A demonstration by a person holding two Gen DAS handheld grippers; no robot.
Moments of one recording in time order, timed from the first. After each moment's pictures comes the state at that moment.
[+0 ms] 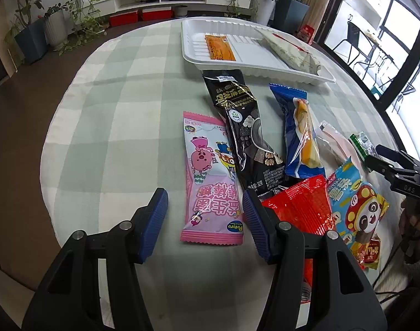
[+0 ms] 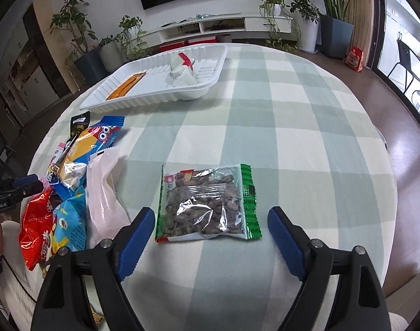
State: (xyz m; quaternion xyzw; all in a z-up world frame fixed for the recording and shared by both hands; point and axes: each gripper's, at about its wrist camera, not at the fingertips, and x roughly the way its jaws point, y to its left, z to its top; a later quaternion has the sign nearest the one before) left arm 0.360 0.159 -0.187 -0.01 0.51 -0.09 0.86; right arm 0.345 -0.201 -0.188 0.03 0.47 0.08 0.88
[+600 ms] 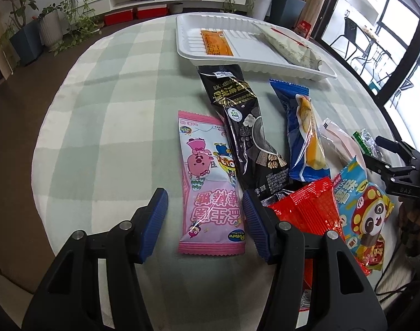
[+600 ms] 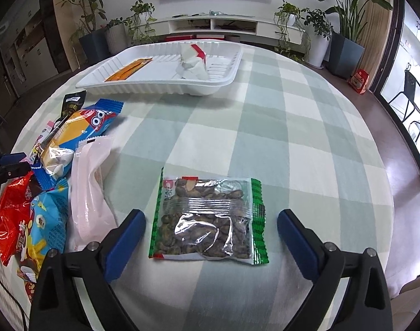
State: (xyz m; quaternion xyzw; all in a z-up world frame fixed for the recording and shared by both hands) left arm 0.375 0.156 -0.198 0.00 0.51 -0.10 0.85; right arm 0.357 -0.185 -0.195 -0.03 0.47 0.08 0.88
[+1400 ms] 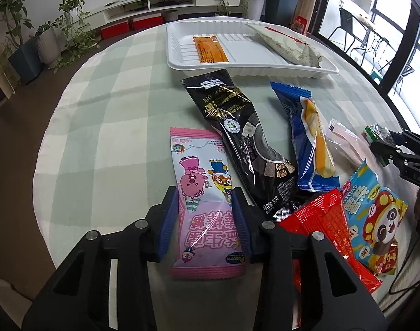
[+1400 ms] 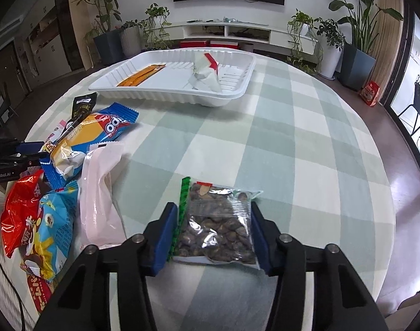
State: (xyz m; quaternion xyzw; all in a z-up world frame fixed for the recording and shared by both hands) left arm 0.391 0.145 -0.203 0.04 0.49 -0.10 0.86; right arm 0.358 -0.187 -0.188 -0.03 0.45 0.12 0.88
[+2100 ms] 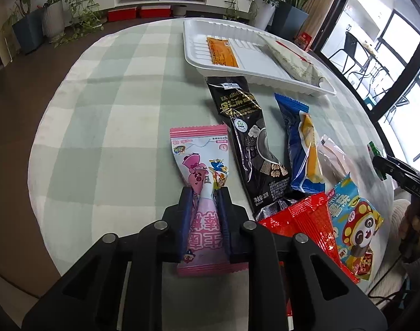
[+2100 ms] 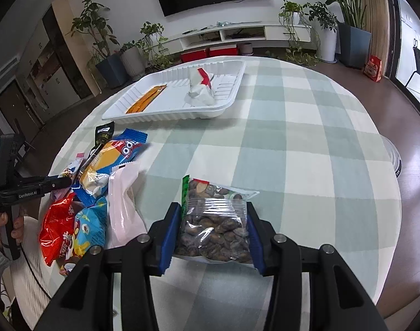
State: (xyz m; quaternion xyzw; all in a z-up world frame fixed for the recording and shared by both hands) left arm 0.380 0.172 -0.196 -0.05 0.50 -0.10 0.86; right arm 0.346 -0.214 -0.167 0.07 0.45 0.14 0.88
